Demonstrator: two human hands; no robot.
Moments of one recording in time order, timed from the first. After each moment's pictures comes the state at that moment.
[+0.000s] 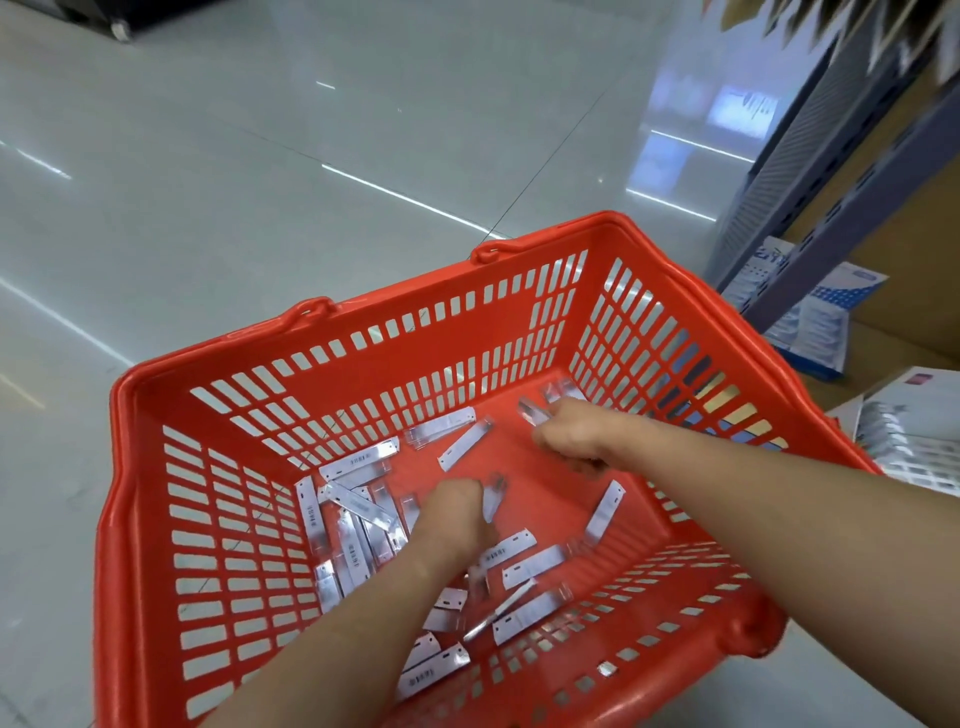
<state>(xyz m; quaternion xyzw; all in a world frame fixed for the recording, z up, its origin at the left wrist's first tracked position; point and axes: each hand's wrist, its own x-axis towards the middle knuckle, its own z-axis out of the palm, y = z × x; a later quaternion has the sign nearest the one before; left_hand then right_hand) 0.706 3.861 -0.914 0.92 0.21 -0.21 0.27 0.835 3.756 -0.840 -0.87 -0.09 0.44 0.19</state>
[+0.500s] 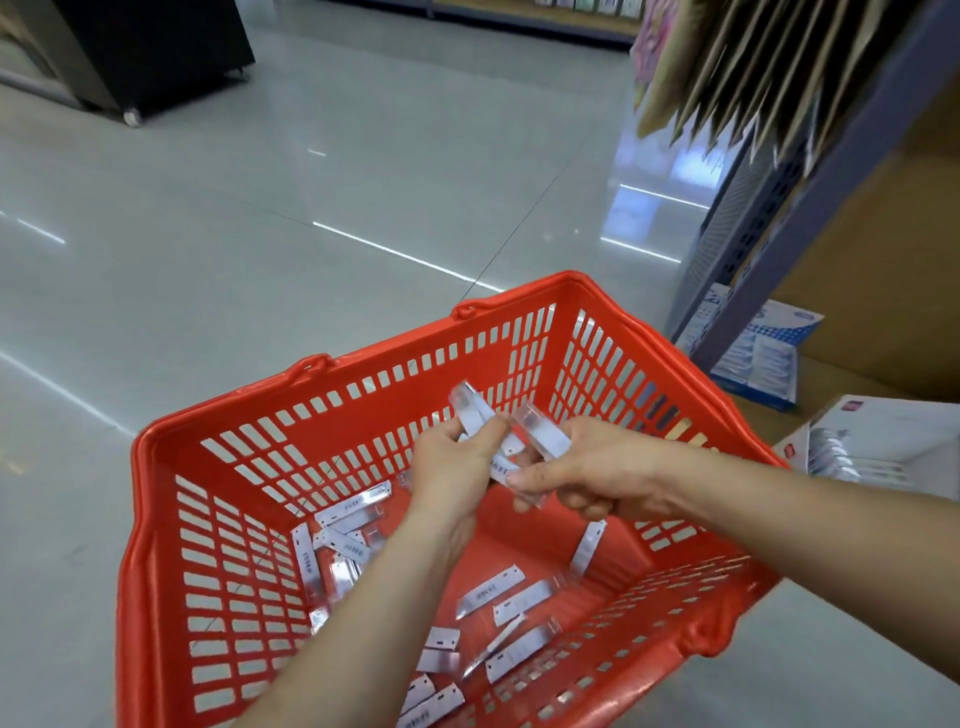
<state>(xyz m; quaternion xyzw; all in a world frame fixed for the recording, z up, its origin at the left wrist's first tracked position) 0.737 3.848 -0.799 0.58 0.35 0.07 0.73 0.802 3.718 -0.751 -0.71 -0.14 0.53 0.43</state>
